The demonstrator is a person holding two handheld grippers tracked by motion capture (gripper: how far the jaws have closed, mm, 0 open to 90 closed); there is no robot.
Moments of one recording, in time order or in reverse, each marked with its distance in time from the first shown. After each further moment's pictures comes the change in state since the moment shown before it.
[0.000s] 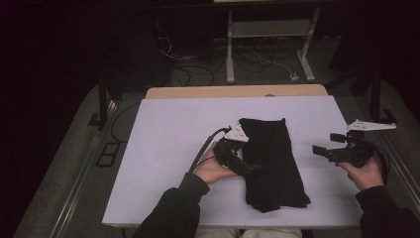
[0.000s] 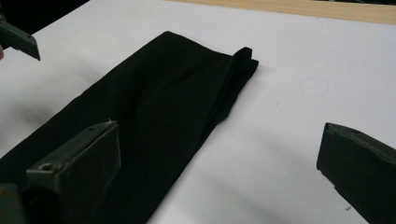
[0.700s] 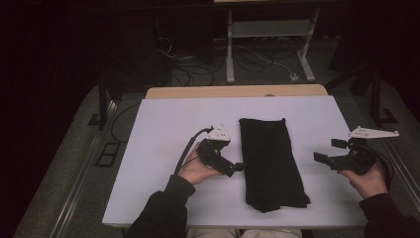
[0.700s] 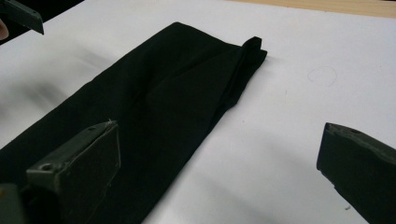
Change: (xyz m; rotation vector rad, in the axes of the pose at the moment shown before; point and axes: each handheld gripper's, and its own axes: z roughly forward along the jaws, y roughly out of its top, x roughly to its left) left arm 0.015 -0.025 -0.032 -0.030 0.057 -0.046; right arm 0.010 -0.013 -0.009 0.000 0.005 -0.020
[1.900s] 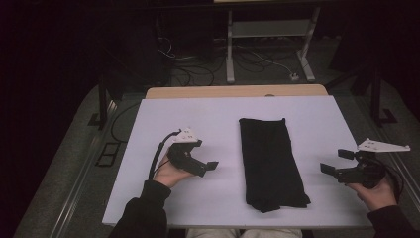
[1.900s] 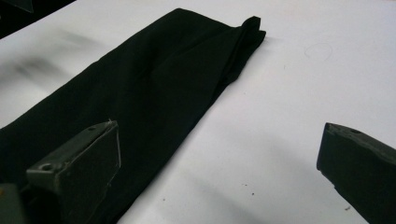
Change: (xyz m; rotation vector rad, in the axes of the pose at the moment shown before) left arm 0.027 -0.044 -0.055 -0.045 0.106 -0.078; right arm 0.004 -0.028 -0.019 -0.012 -0.009 0.001
